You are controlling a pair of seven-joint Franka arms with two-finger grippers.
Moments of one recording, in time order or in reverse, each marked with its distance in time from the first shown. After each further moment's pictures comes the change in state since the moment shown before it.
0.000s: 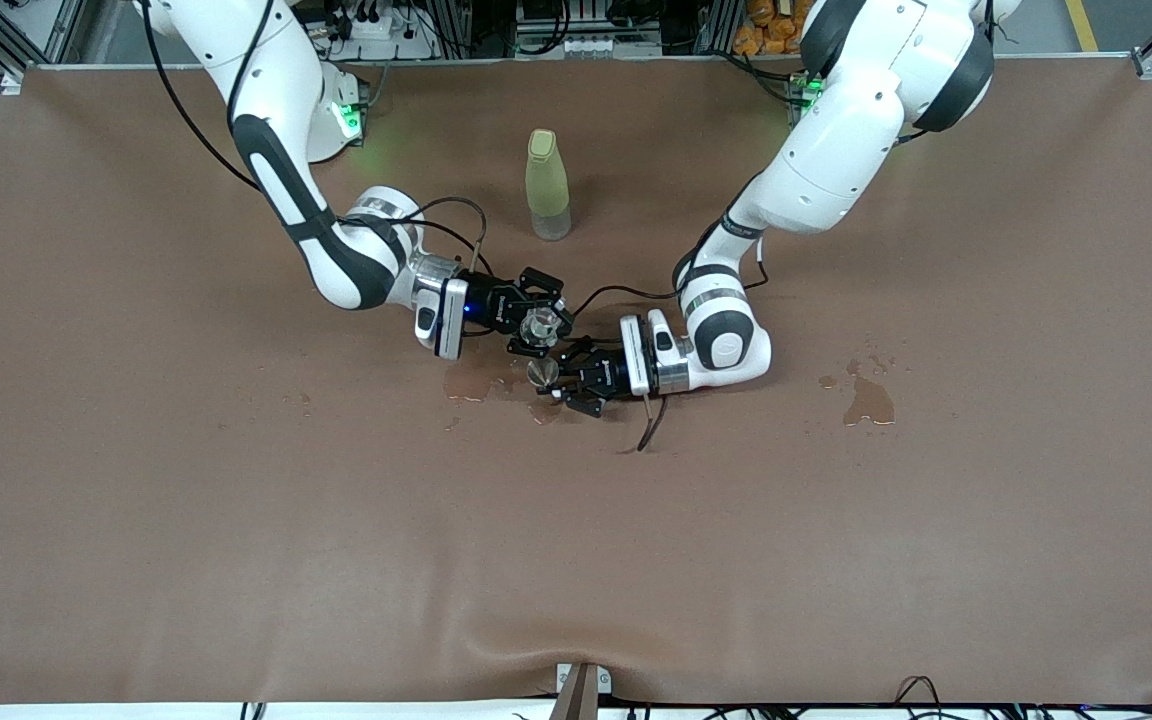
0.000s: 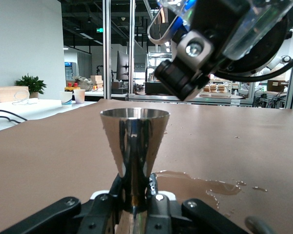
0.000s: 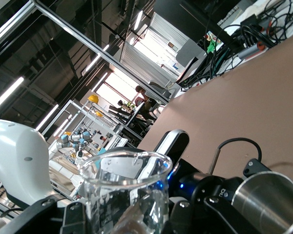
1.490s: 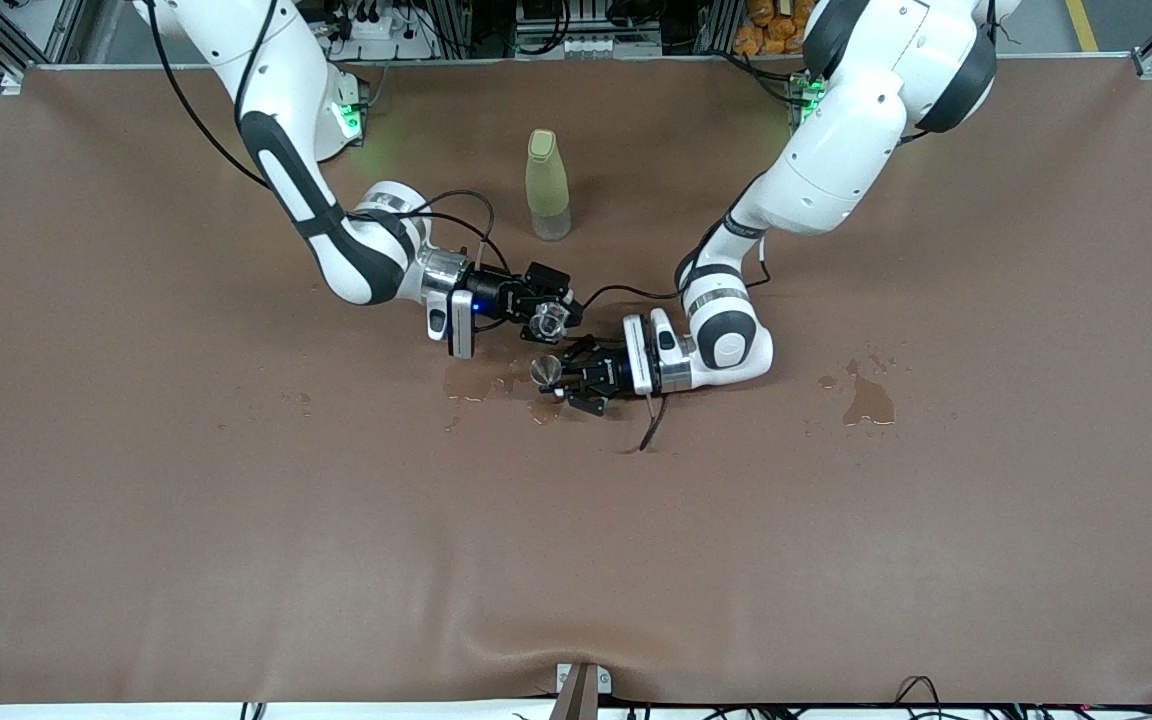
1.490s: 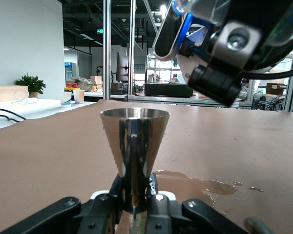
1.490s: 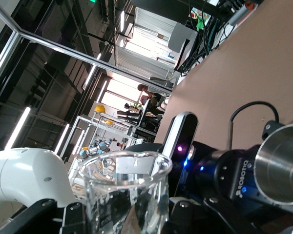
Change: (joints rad) left arm 0.004 0.000 -0.008 -0.010 0.000 -0.012 0.001; right arm 0.000 0.000 0.031 0.001 0.001 -0.001 0.269
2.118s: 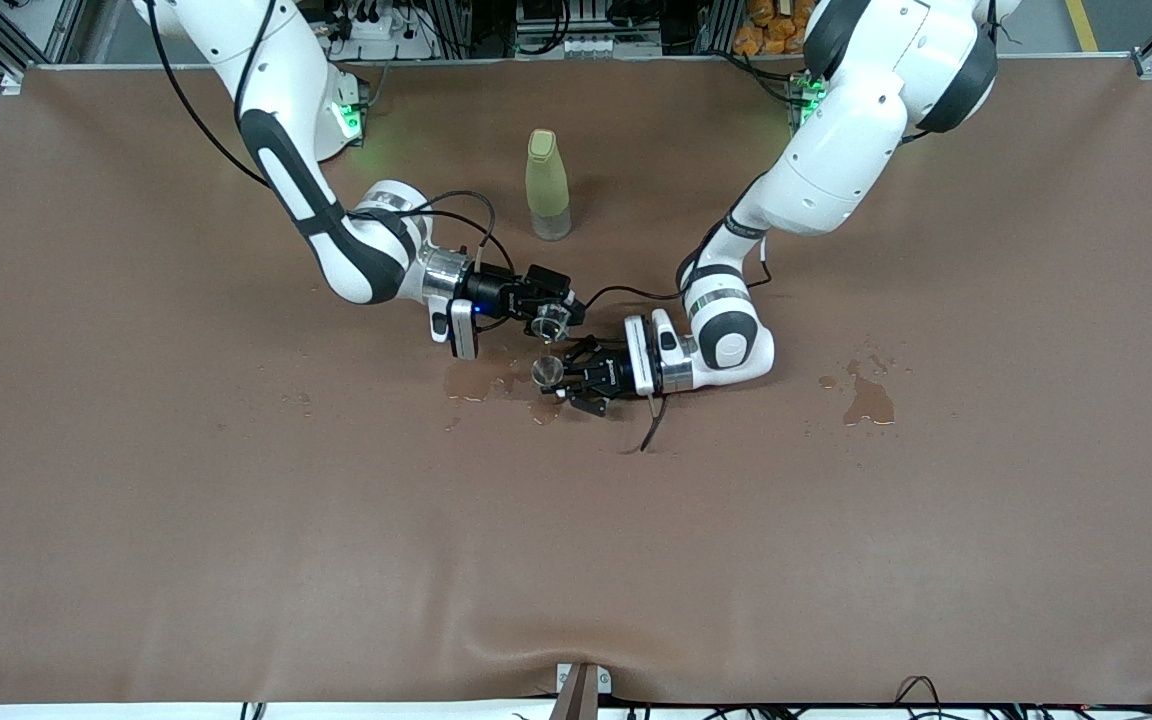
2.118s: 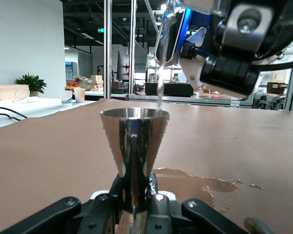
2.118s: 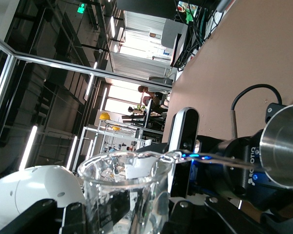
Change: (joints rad) left arm 0.002 0.000 0.001 -0.006 0.000 0.000 0.003; right arm -0.001 -0.003 0.001 0.009 0.000 -0.001 0.155
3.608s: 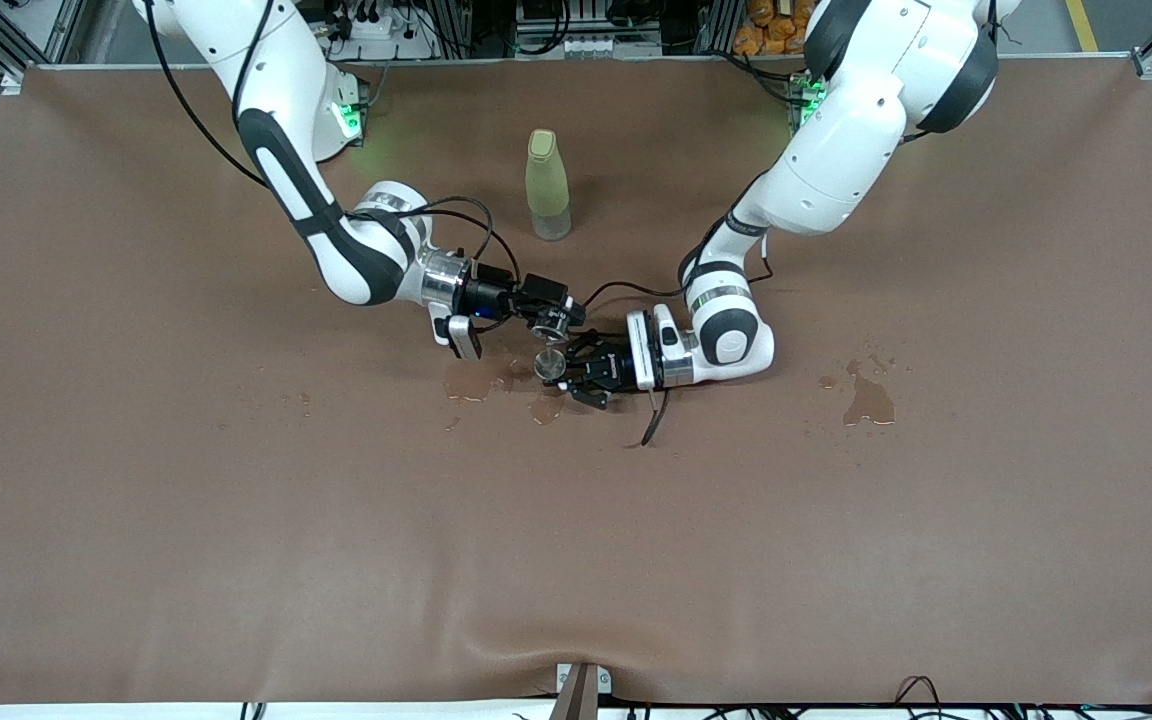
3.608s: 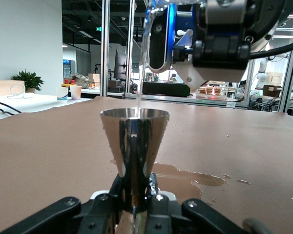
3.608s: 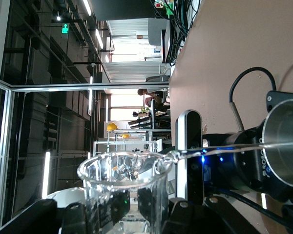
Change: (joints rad) left arm 0.005 -0.003 -0.005 -0.034 0.000 -0.020 0.003; right arm -0.003 -0.001 0.000 0.008 0.000 0.000 0.241
